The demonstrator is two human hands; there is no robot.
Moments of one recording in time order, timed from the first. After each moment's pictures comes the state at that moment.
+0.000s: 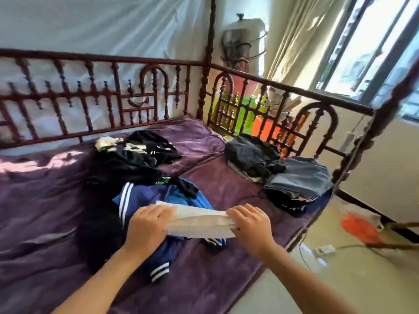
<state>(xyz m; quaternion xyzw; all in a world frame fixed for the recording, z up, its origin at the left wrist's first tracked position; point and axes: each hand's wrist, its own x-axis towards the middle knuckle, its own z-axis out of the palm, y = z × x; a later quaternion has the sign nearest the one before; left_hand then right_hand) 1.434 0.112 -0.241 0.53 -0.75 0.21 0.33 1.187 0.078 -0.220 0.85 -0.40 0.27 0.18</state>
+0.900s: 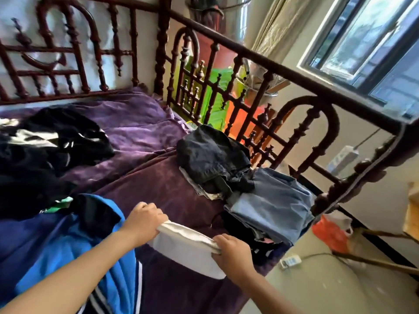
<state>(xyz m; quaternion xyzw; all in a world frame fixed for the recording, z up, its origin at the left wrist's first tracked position) 1.240 -0.267 -0.311 0.52 -0.85 0.05 -0.01 1.002 -0.223 -0.293 0.81 -0.58 0.07 -0.03</state>
